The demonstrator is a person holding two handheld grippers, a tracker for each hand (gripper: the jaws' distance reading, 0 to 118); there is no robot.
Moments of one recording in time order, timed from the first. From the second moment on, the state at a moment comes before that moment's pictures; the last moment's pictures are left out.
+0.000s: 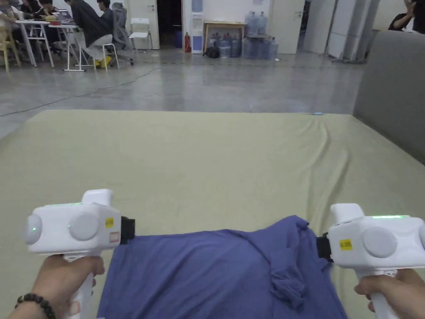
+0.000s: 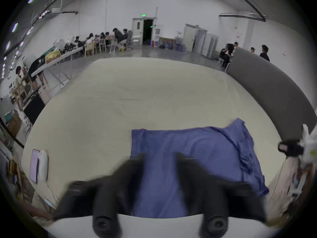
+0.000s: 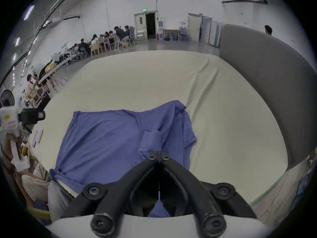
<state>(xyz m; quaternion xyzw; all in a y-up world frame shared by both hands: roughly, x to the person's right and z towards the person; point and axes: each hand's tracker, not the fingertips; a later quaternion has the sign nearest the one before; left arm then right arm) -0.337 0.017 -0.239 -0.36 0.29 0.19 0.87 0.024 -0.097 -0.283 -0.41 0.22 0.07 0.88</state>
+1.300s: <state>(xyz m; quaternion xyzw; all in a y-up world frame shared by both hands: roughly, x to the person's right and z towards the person) -0.386 -0.086 -0.381 -0.45 0.29 0.19 0.83 -0.069 -0.226 -0.598 -0.58 0.13 0.11 0.80</state>
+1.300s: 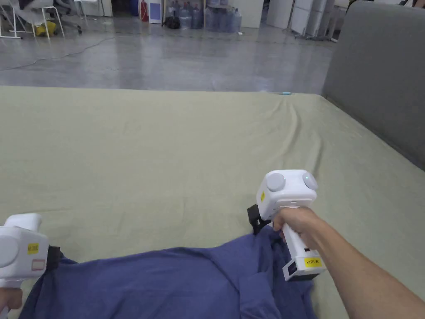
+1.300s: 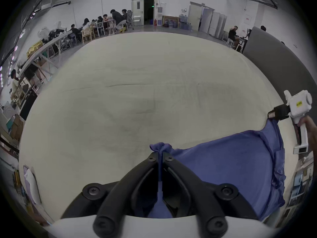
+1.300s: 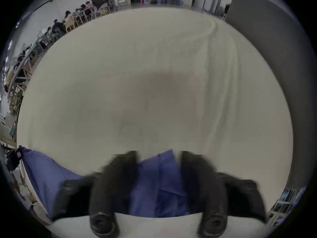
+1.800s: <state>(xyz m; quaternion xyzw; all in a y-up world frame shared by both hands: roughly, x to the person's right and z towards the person) -0.362 0.010 -0.288 -0.39 0.28 0.17 0.86 -0.027 -0.092 -0.473 -0.45 0.20 0.09 0.87</state>
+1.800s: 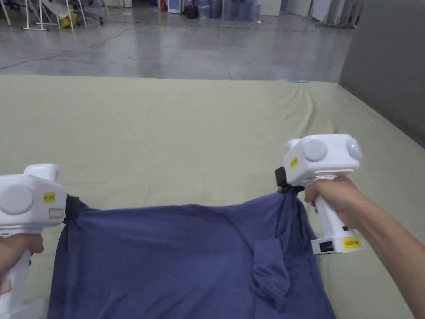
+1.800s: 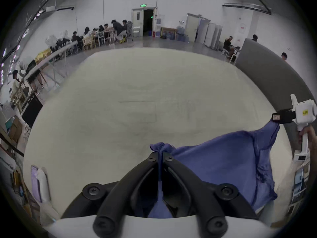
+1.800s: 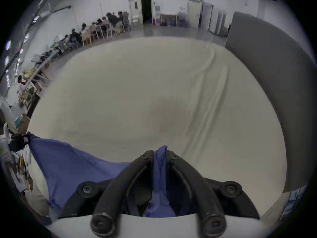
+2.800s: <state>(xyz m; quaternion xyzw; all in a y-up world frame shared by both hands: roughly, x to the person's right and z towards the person) -0.318 -0.024 -0.091 -0.44 0.21 0.20 0.85 0.083 -0.126 -0.258 -0.46 0.23 0.19 0.83</state>
